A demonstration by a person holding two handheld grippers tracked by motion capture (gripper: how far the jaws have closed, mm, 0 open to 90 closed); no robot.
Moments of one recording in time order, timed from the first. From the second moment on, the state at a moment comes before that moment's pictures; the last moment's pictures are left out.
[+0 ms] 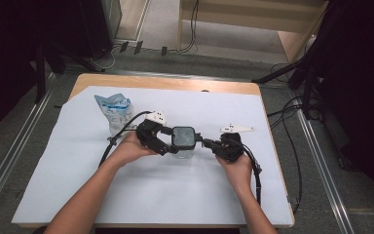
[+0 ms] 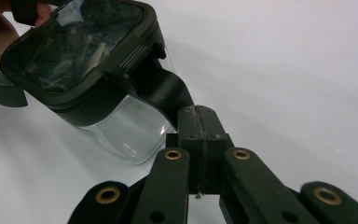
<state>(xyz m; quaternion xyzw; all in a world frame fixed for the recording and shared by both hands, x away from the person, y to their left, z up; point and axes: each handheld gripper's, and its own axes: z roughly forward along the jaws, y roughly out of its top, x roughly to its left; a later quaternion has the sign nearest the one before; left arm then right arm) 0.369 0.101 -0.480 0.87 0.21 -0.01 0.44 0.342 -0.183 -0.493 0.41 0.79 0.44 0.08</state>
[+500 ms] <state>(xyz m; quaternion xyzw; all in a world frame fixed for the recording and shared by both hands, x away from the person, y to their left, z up) 0.367 0.108 -0.472 0.87 0.21 -0.01 0.44 0.343 -0.183 -0.491 0.41 0.79 0.44 0.08</state>
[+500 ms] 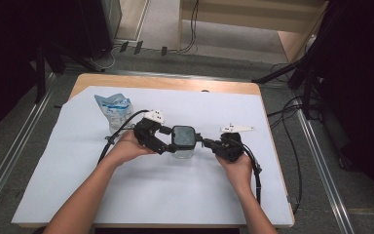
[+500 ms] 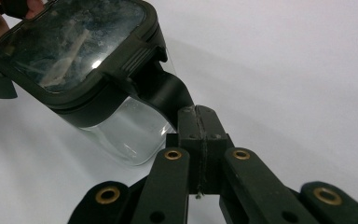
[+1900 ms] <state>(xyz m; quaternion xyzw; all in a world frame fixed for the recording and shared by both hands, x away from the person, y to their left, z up) 0.374 0.094 -0.433 0.86 0.22 -0.03 0.45 0.344 -0.185 -0.491 0.42 0.79 0.45 0.06</state>
